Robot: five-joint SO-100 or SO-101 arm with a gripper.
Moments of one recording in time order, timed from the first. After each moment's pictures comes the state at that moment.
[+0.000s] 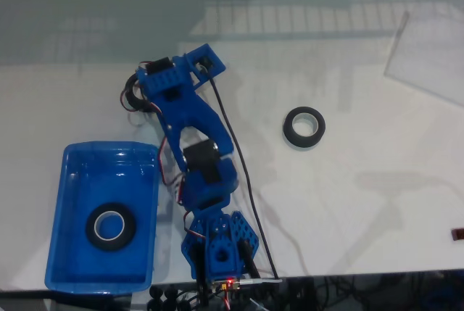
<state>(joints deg) -18.3 96.2 108.2 61.6 -11.1</state>
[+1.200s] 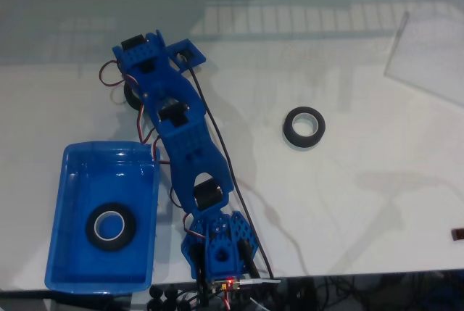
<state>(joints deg) -21.4 65.7 78.5 71.5 -8.8</state>
